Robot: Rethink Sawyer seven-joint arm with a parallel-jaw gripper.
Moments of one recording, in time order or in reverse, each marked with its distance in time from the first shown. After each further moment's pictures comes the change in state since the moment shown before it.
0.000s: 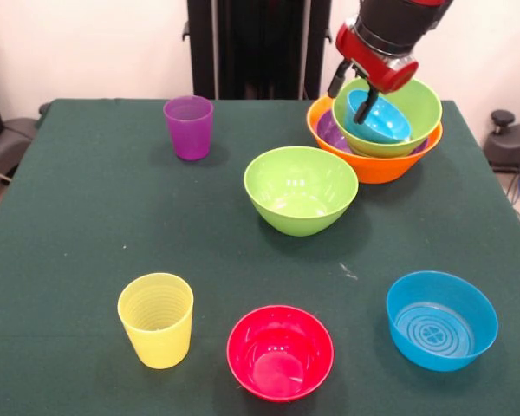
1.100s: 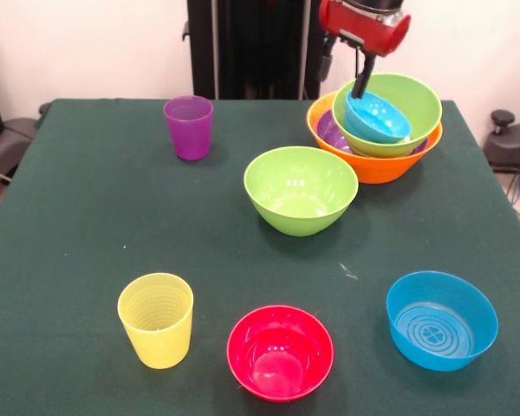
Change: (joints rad) arm -0.298 -0.293 0.333 0.183 -0.380 -0.121 -0.083
